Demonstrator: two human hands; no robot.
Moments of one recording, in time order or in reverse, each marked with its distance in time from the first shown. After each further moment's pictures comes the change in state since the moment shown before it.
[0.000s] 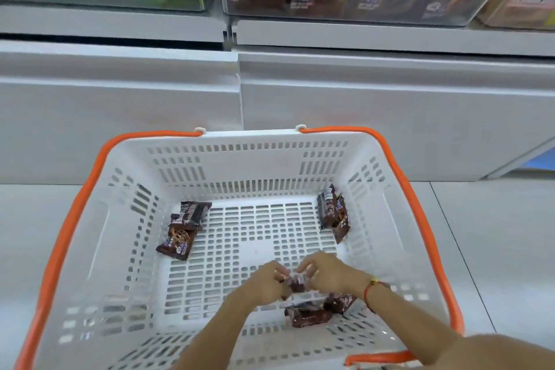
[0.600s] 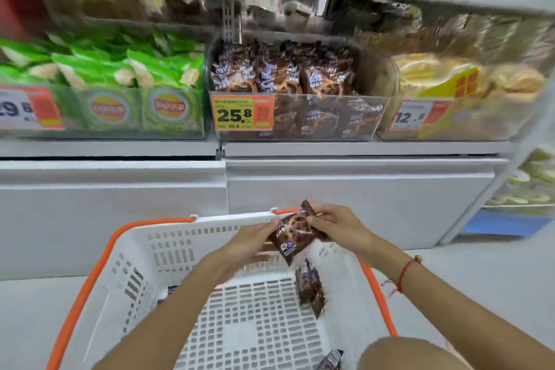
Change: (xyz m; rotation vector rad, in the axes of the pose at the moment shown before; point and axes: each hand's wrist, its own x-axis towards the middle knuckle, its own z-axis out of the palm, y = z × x) left_hand -0.114 0.153 -0.106 -0.398 0.144 0.397; right_hand -0.117 -0.080 -0.154 0.500 0.584 -0.314
